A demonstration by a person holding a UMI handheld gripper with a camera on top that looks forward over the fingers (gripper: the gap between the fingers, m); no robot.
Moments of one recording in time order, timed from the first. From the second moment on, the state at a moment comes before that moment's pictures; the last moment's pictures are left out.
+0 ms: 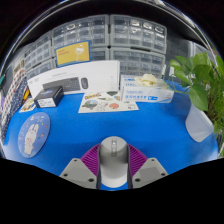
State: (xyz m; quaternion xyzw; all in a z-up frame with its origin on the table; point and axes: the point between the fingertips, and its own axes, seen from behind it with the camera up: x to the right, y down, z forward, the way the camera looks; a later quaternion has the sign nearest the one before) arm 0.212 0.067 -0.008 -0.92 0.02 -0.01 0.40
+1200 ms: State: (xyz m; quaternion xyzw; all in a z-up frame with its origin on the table) arm -0.098 0.118 -0.008 -0.92 -0.03 -0.01 0.38
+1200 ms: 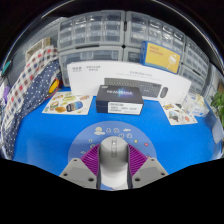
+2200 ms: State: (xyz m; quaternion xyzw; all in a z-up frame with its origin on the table) arm -0.051 0.040 0.220 -0.89 0.00 0.02 0.46
